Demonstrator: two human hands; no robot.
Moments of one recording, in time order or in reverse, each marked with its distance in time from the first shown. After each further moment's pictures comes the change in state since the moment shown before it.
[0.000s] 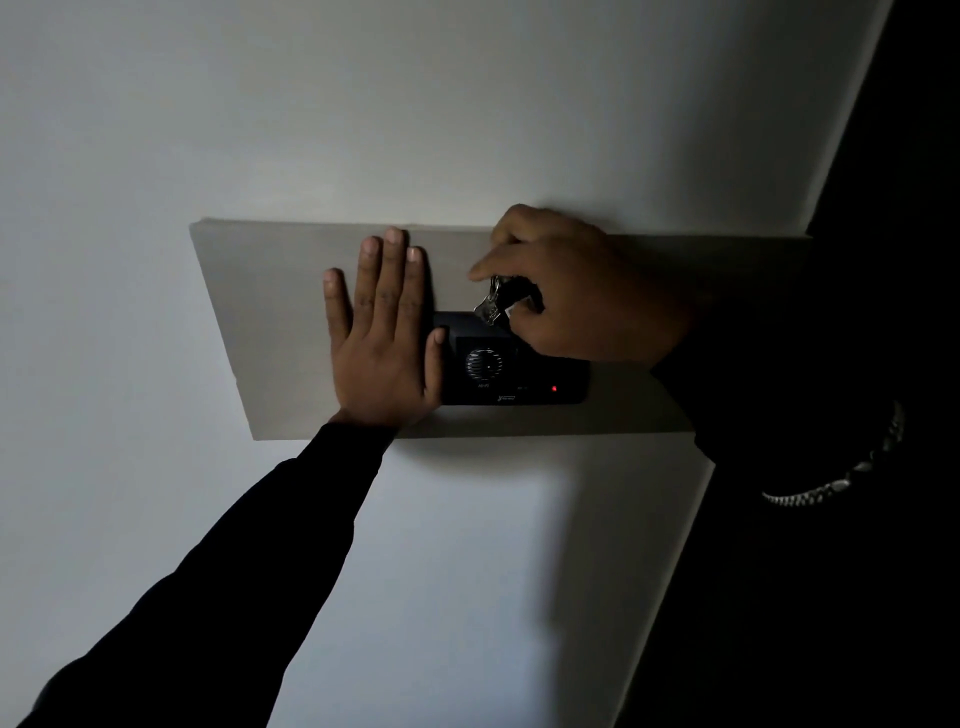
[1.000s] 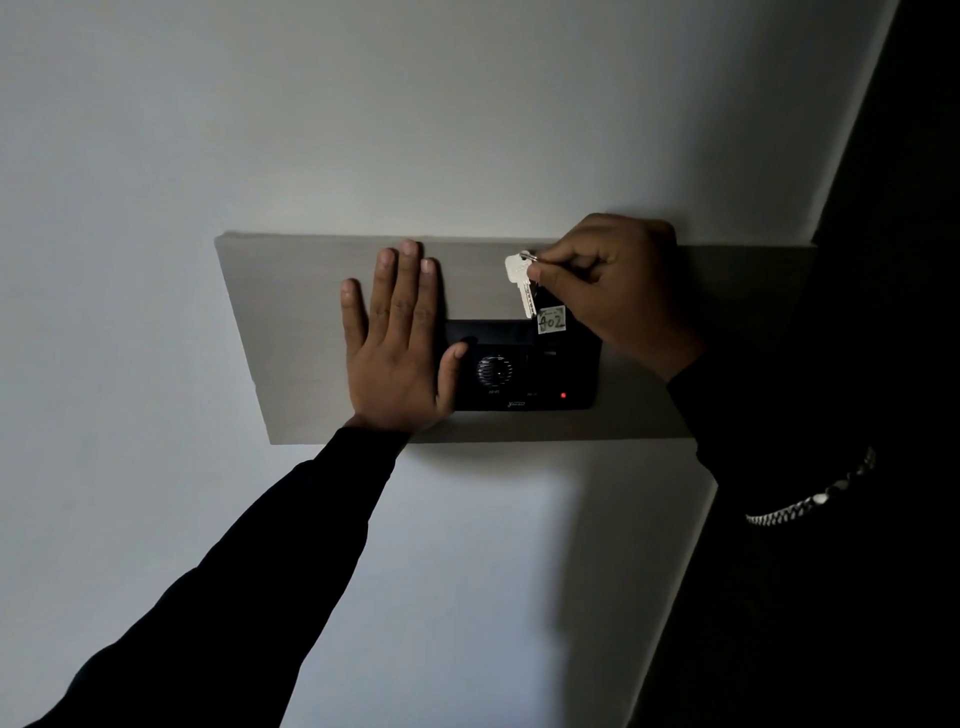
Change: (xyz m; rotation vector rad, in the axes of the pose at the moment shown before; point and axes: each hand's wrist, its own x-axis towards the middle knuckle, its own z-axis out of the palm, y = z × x) left_hand -0.001 -0.003 0.000 -0.010 -0.031 0.008; right_hand -0.005 0.030 0.017 0.252 0.520 0.145
